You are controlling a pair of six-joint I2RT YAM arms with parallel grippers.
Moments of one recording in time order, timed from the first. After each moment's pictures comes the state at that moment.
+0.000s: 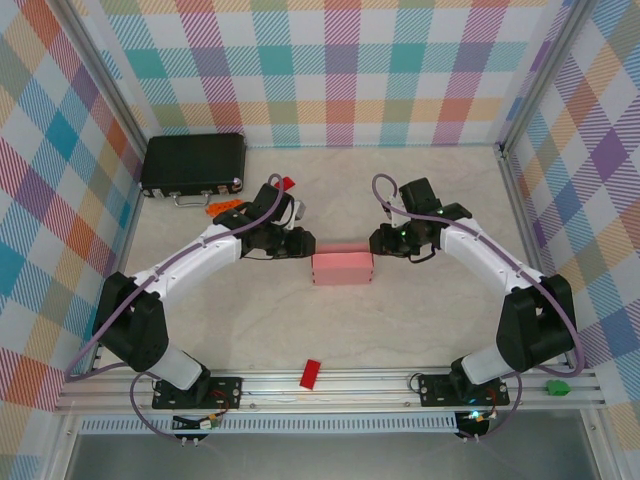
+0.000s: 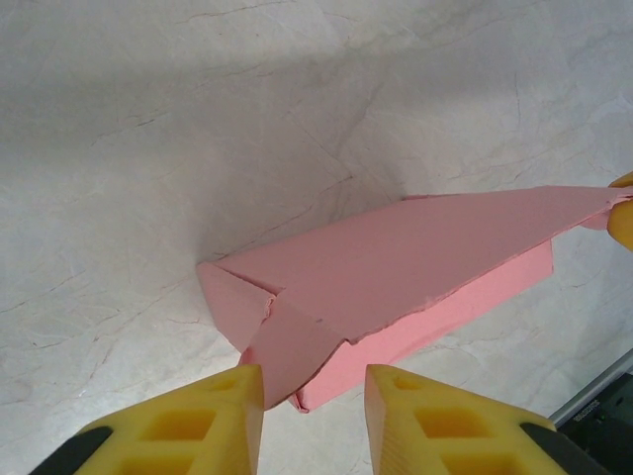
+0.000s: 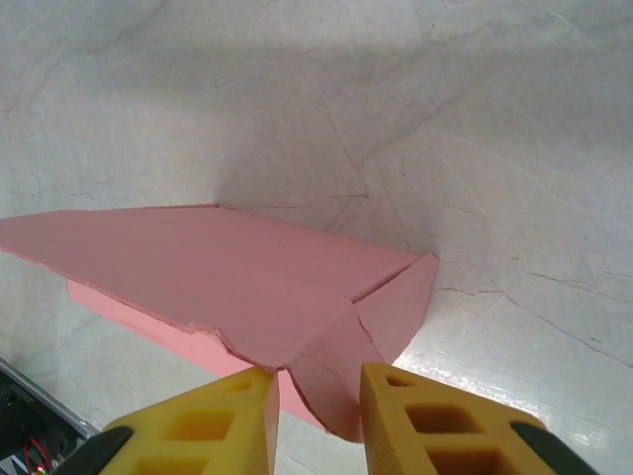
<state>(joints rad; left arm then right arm) -0.57 1.53 1.20 -0.66 0.29 -0.52 0.39 1.48 1.14 -0.76 -0.40 0.34</state>
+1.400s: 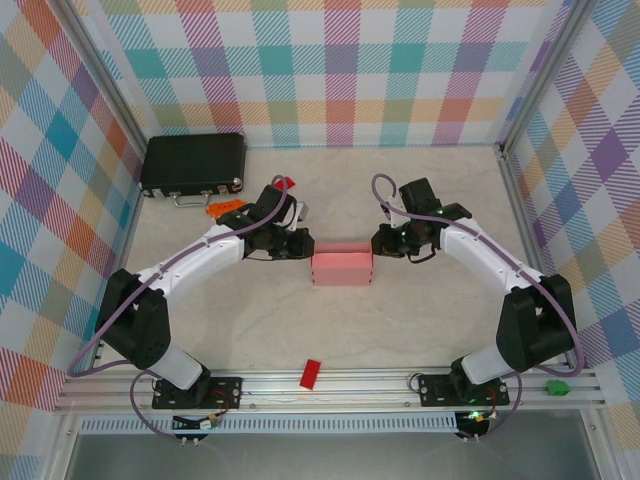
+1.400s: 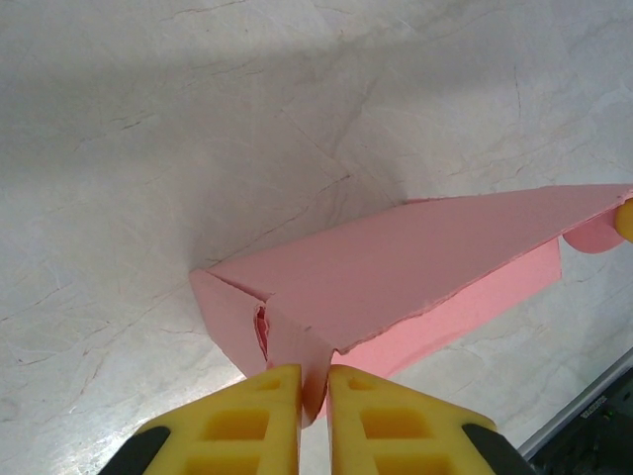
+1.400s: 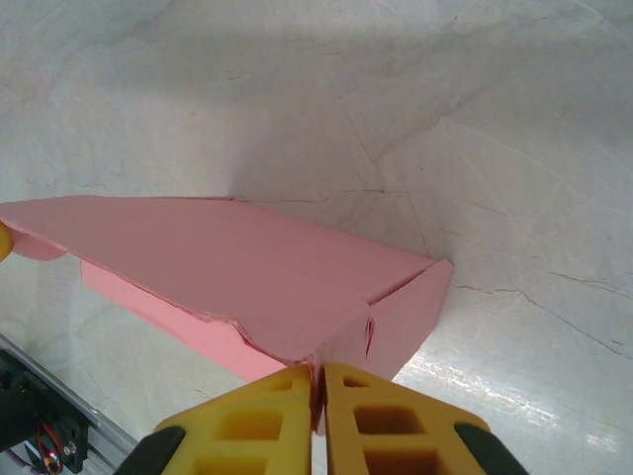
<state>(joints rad) -0.58 1.55 1.19 -0.63 0.30 -0.50 0.39 1.49 1.14 -0.76 -0.43 0.34</state>
